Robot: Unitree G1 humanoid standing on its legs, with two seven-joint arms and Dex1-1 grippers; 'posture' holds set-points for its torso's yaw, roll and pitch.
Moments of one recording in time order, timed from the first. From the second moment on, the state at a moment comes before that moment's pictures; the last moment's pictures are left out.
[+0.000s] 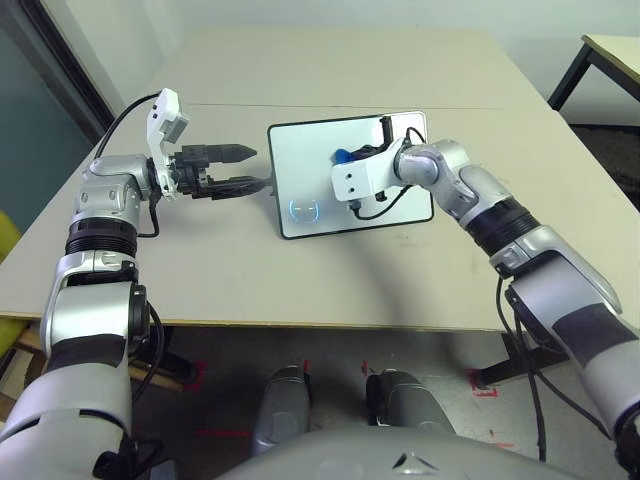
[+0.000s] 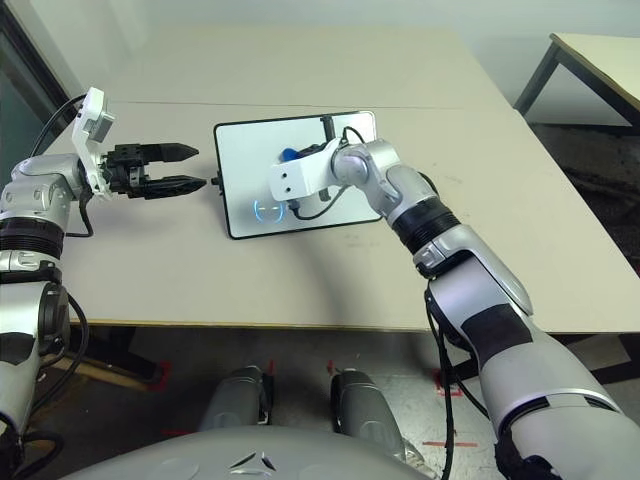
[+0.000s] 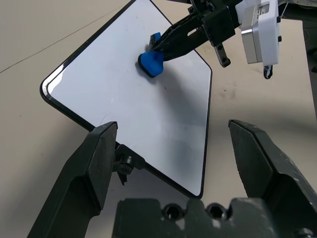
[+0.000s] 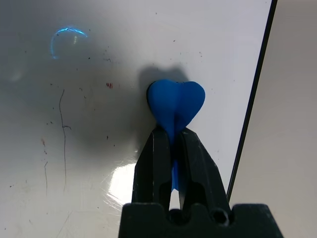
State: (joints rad) left arm -0.89 0.67 0.06 0.87 -0.25 0.14 -1.51; right arm -1.01 -0.33 0.54 0.64 -0.68 -0.13 0.61
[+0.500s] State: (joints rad) left arm -0.89 0.67 0.06 0.88 -0.25 0.14 -1.51; right arm -0.94 -0.52 0.49 0.55 -0.64 -0.10 0.66
